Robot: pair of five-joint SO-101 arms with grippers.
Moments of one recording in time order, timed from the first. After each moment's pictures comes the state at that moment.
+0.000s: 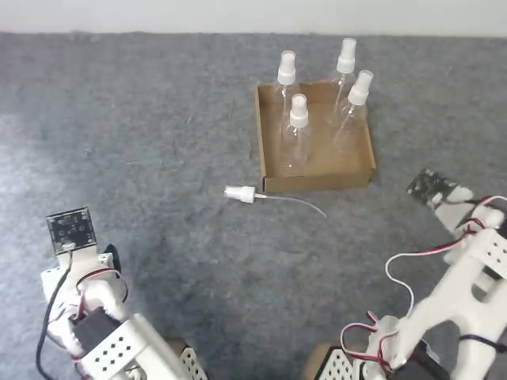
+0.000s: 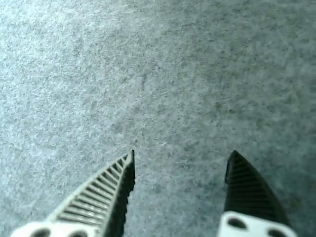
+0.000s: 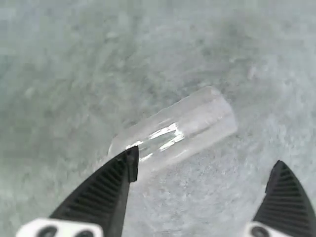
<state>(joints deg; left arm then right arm) -48.9 -96.4 97.3 57.4 -20.4 38.4 -30.3 41.0 68.9 87.1</state>
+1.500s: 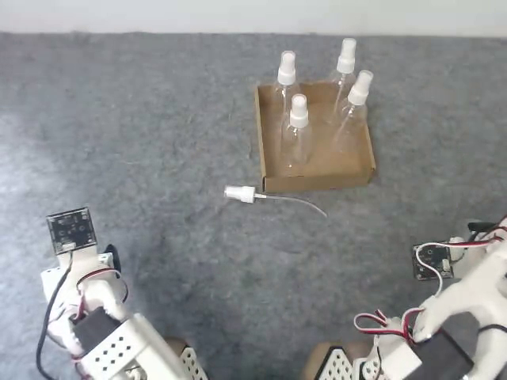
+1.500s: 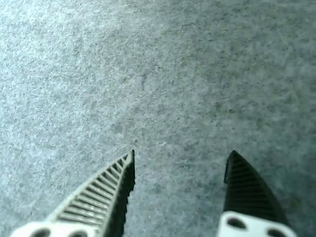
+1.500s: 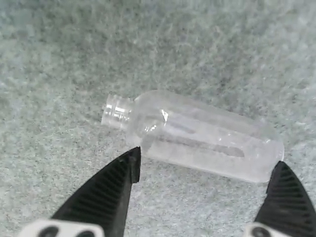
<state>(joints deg) -48.9 -96.4 97.3 57.4 -20.4 48.4 -19.8 41.0 64.1 141.1</state>
